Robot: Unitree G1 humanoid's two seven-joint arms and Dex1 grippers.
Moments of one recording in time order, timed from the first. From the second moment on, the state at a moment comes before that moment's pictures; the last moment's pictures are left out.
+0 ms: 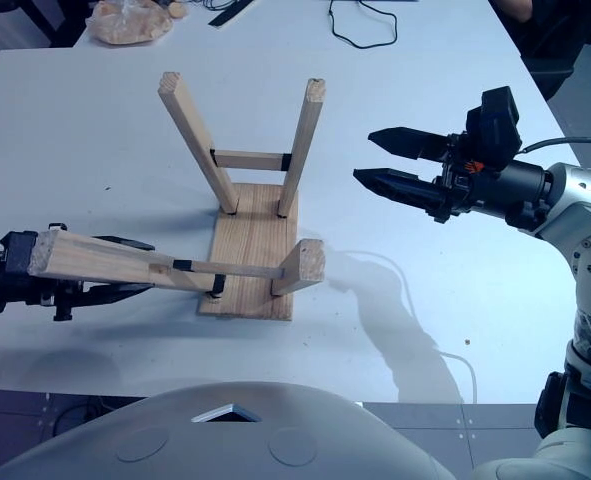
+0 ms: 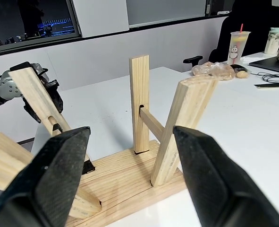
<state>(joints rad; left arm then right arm) 0.29 0.86 0.32 -0.42 -0.69 0.12 -1.43 -0.17 -0.86 -0.33 -0.41 1.00 0.80 0.98</state>
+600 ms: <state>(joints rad) 0.16 1.01 0.19 -0.41 -0.75 0.29 -1.36 -0.16 -0.86 -0.28 -0.43 0.96 0.76 0.98</state>
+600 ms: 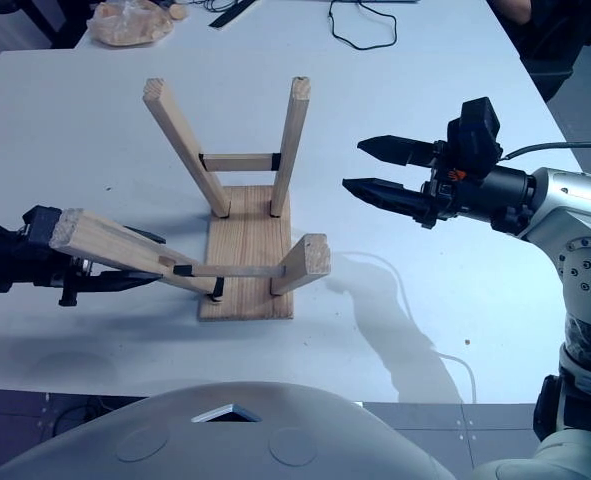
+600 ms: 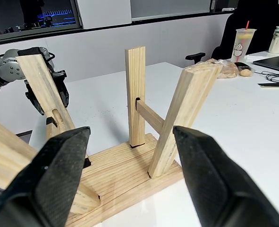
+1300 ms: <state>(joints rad) 0.20 1.04 0.13 -0.58 -0.73 0.27 -1.29 -0.14 -0.84 -0.27 -0.46 0.94 0.75 0.96</state>
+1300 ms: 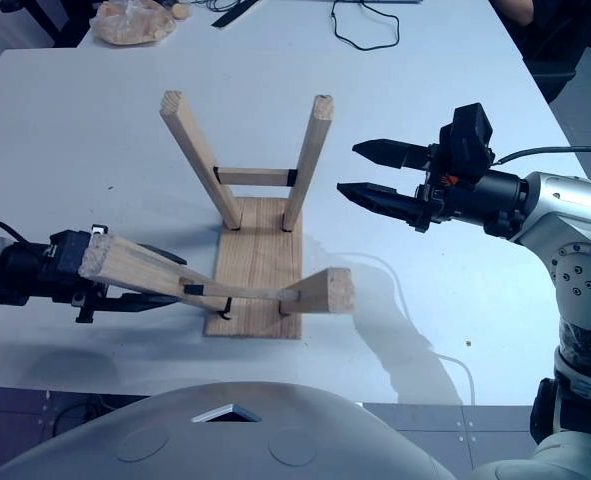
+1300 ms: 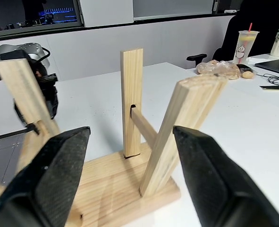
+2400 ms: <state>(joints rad) 0.05 0.92 0.00 -0.43 -0.61 0.20 -1.10 0.04 -0.90 -0.04 -0.56 0.70 0.58 1.15</state>
